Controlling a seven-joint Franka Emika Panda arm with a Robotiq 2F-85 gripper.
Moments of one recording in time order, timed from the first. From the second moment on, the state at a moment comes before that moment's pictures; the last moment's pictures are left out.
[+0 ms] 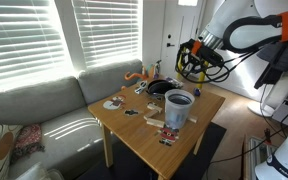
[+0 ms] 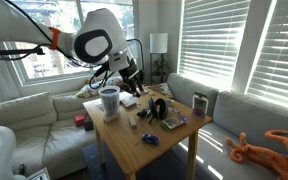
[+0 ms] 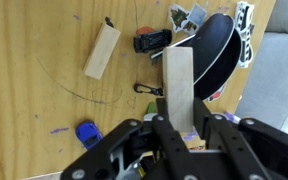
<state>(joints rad) -0.18 -0.49 0.08 -2.42 0.00 2.36 1.48</state>
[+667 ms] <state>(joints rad) -0.18 -0.54 0.04 -2.58 0.15 2.37 1.52</state>
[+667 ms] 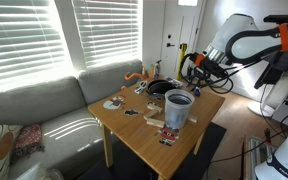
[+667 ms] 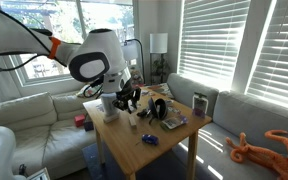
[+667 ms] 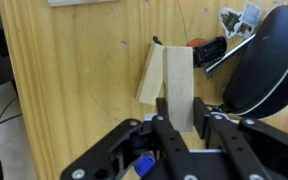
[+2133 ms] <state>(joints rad) -0.17 -0.44 -0.08 -2.59 0.39 2.33 1.52</state>
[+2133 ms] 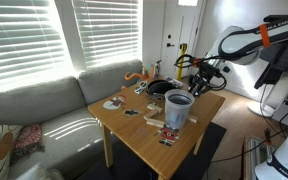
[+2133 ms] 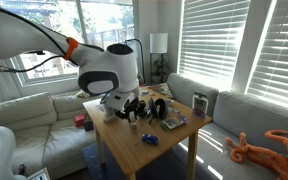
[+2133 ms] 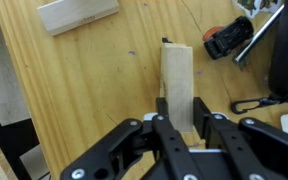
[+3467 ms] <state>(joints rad) -0.16 -0.38 -0.07 -2.58 0.39 2.36 1.52</state>
